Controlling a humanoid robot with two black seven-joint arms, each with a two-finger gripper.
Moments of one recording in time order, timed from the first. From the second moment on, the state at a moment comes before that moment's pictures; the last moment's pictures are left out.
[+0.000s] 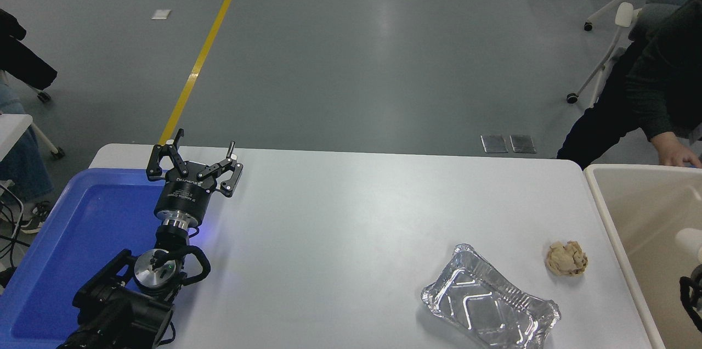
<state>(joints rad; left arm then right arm) -0.46 0.07 -1.19 -0.58 -0.22 -0.67 -0.15 0.52 -0.36 0.16 -0.01 0.38 -0.08 0.01</state>
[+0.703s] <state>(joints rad) -0.46 0.07 -1.19 -0.58 -0.22 -0.67 -0.15 0.52 -0.37 0.16 -0.01 0.38 -0.07 0.01</state>
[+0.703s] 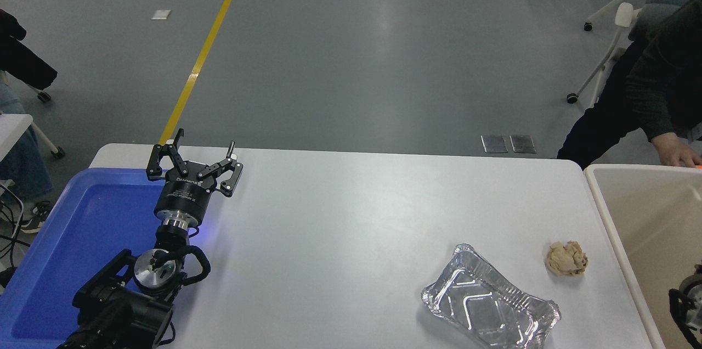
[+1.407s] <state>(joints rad) -0.46 0.07 -1.19 -0.58 -0.22 -0.68 -0.15 0.87 -0.83 0.08 0.58 0.16 -0.06 0.01</state>
